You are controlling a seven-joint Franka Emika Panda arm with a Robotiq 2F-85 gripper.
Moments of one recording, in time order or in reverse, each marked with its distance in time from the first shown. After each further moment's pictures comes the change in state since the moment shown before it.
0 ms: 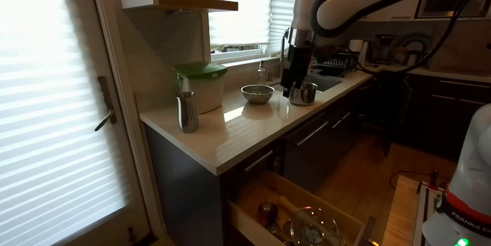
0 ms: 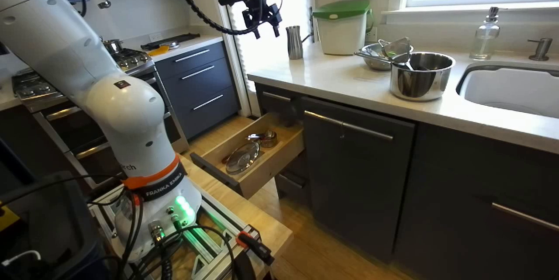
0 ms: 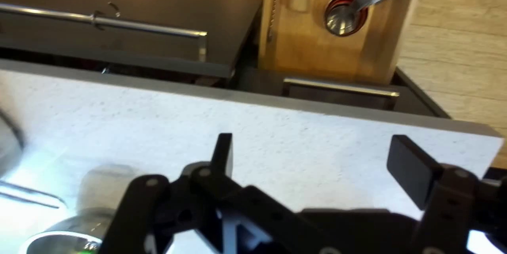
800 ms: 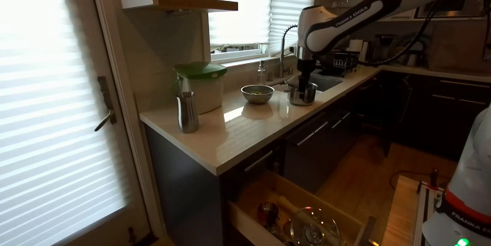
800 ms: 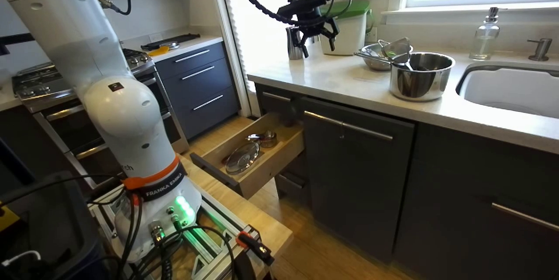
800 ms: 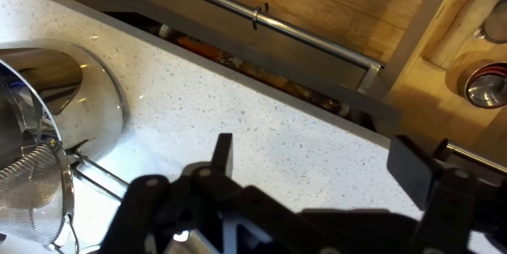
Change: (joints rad) arm -0.102 0.229 -0.181 0.115 -0.157 0.068 -0.439
